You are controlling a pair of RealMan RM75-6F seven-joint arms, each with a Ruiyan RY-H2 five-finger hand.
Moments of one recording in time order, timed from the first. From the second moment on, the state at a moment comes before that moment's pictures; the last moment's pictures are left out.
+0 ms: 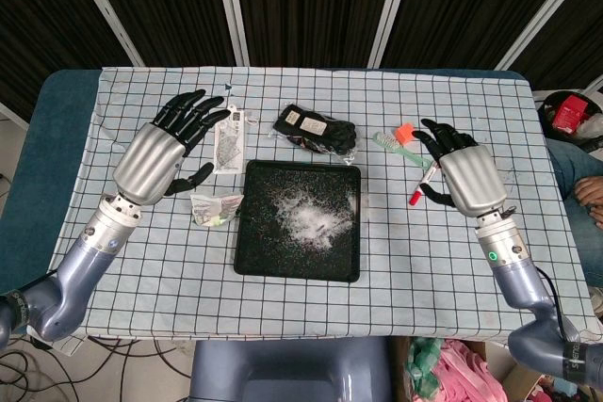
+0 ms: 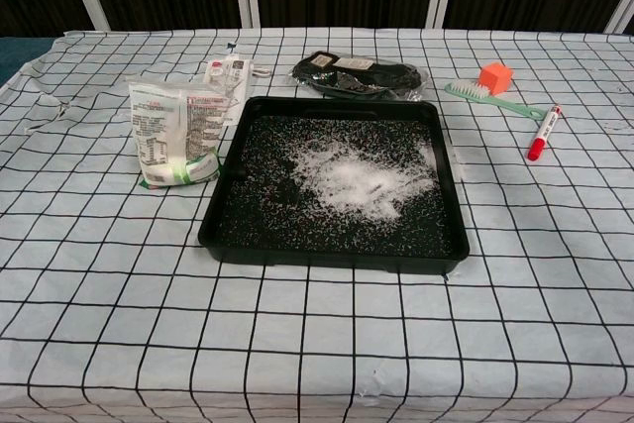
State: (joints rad) left arm -0.74 -1.18 -0.32 -1.70 1.49 1.22 0.08; right arm 0.58 -1.16 0.30 -1.63 -1.35 1.18 -0.22
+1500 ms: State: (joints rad) left arm -0.44 -1.04 -0.12 -1.82 1.51 1.43 0.17; right arm 0.32 -1.14 0.09 -1.63 -1.46 1.45 -0.20
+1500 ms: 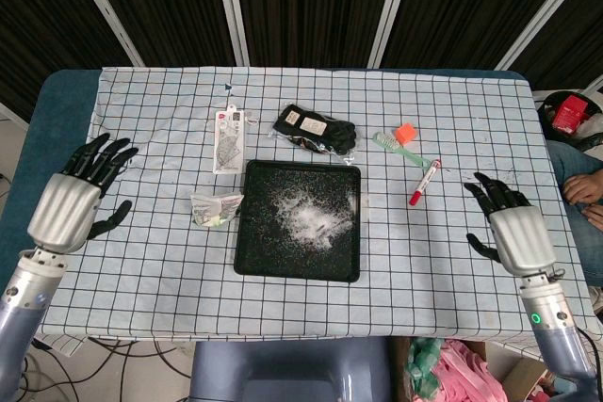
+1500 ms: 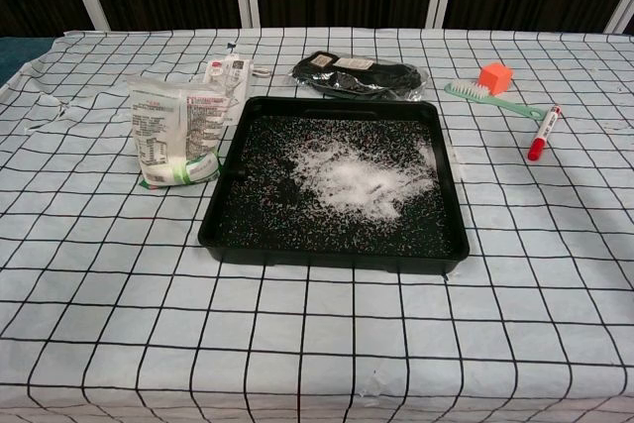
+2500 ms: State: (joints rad) left arm -0.42 -1.62 -0.13 -1.23 1.30 1.15 -0.25; right arm 0.09 -1.28 0.05 -1.43 -1.48 1.62 -0.13
